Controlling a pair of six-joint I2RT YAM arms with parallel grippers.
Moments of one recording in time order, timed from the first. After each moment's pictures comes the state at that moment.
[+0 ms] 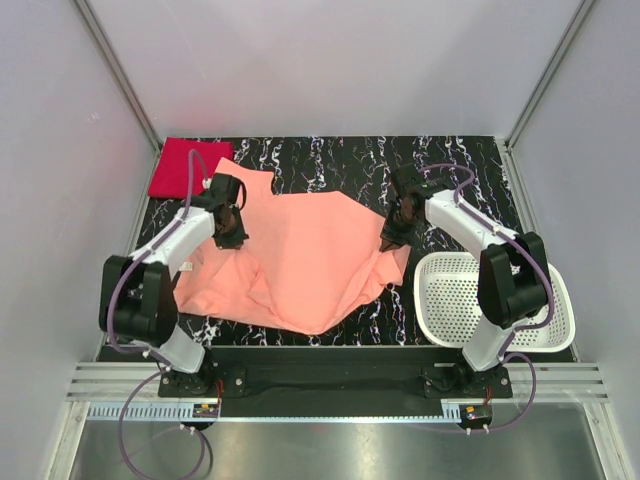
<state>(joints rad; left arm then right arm) -0.20 1.62 1.12 -0.69 -0.13 -0.45 0.38 1.73 1.32 -0.83 -0.12 0.73</state>
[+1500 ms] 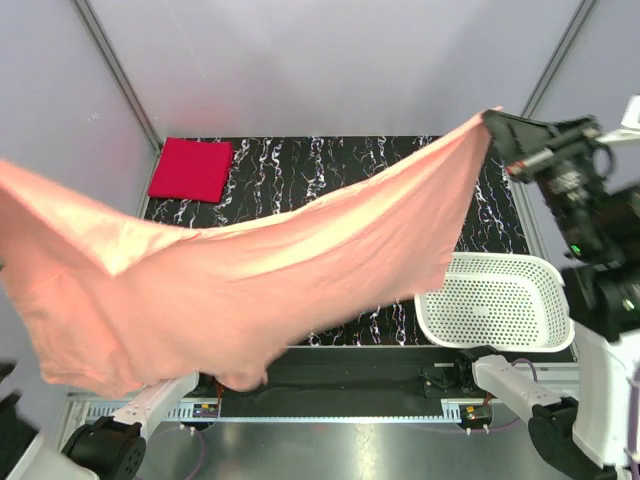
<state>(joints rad) -0.21 0.83 2.19 -0.48 -0.14 -0.36 0.23 0.95 1.80 -0.47 -0.11 0.87</state>
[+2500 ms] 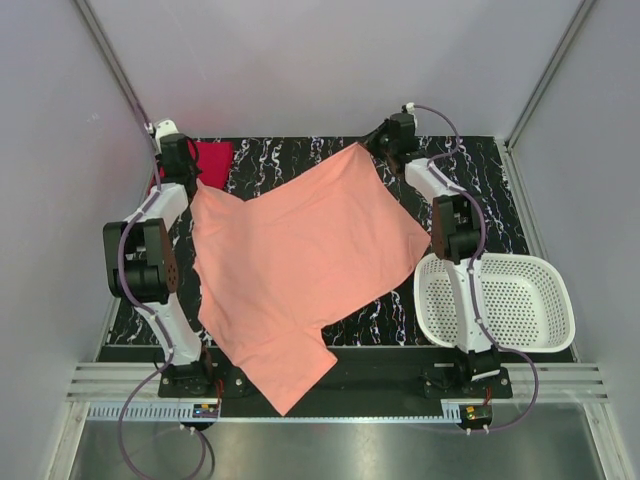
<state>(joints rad) 0.09 1.85 1.34 0.06 -0.31 -0.25 0.24 2.48 2.07 0.05 -0.15 0.92</state>
